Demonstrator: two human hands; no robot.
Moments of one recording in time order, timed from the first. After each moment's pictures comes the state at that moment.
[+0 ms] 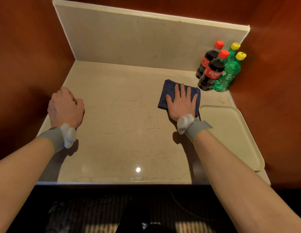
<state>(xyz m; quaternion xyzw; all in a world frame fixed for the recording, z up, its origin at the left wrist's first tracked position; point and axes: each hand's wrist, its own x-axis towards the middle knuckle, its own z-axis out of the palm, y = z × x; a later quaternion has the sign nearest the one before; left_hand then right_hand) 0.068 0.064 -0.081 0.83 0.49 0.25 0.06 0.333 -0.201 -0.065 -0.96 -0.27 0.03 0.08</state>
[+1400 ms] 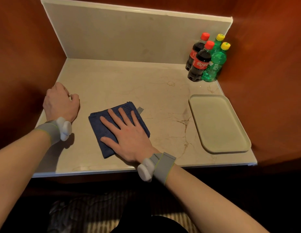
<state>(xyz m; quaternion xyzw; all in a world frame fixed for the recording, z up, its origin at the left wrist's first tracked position) 0.067 0.063 -0.079 0.84 0.47 0.26 0.08 0.141 -0.199 -0.073 -0.81 -0.58 0.05 0.09</state>
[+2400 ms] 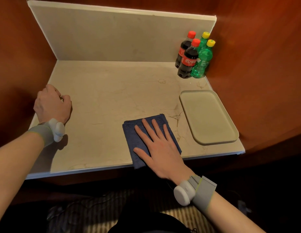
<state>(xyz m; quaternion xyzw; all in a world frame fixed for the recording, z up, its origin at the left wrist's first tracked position) 0.064 0.054 -0.070 0.84 0.48 0.25 0.07 0.145 -0.322 -0.067 -0.87 -0.48 0.06 0.07</state>
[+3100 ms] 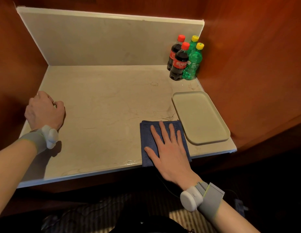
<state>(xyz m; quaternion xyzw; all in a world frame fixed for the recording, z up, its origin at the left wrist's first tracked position) 0.063 0.047 -0.070 0.84 0.47 0.27 0.04 0.154 -0.356 -0.070 -0.92 -0.37 0.06 0.05</state>
